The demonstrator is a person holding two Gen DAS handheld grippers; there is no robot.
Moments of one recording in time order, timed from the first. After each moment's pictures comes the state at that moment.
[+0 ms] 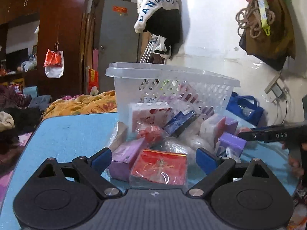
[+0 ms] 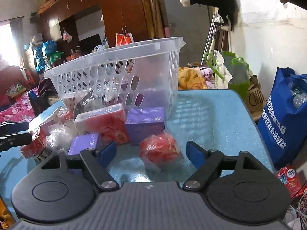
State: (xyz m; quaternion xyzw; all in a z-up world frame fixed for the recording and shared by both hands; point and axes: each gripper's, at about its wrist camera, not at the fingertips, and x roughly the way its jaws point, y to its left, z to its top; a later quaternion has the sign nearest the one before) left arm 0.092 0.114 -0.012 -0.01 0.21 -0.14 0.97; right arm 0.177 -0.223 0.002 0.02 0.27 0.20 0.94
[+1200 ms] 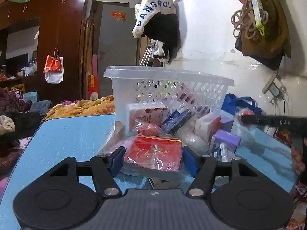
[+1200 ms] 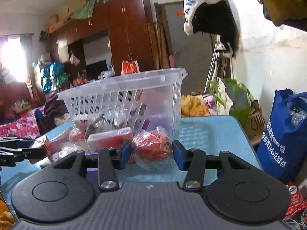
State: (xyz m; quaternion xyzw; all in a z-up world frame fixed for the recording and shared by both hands) left arm 0.077 0.111 -0.020 -0.01 0.20 -0.14 0.97; right arm 0.151 -0.232 0.011 0.04 0.17 0.21 0.96
